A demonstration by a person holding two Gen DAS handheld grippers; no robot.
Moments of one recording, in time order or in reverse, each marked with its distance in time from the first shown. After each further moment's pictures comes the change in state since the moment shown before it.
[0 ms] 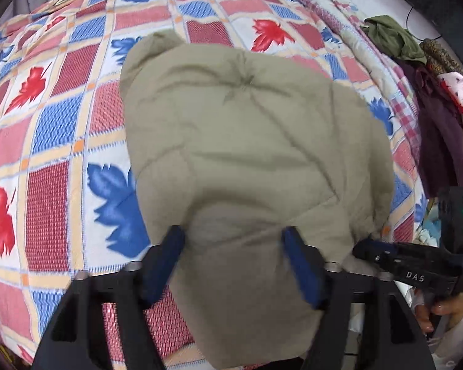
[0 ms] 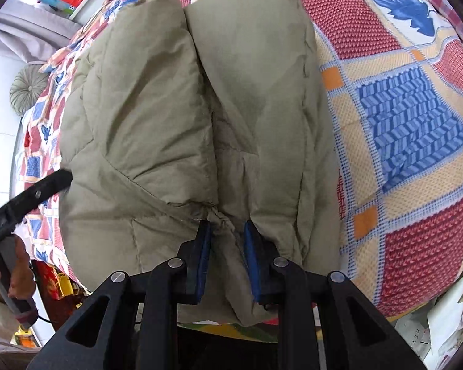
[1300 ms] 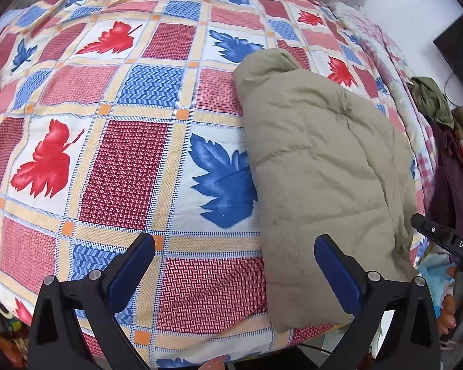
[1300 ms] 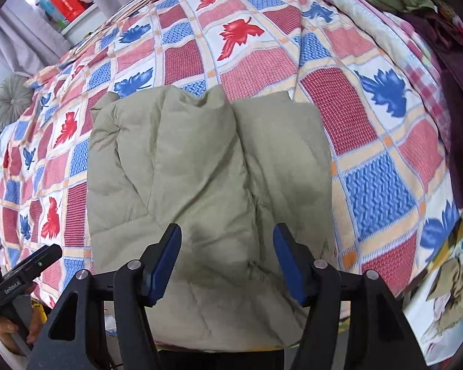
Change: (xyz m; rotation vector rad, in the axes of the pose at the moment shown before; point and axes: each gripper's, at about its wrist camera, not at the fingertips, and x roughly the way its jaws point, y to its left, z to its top) left arm -0.052 0.113 -0.036 -0.276 -0.058 0.023; right arm -0.061 0.096 0.043 -0.015 -0.175 -0.206
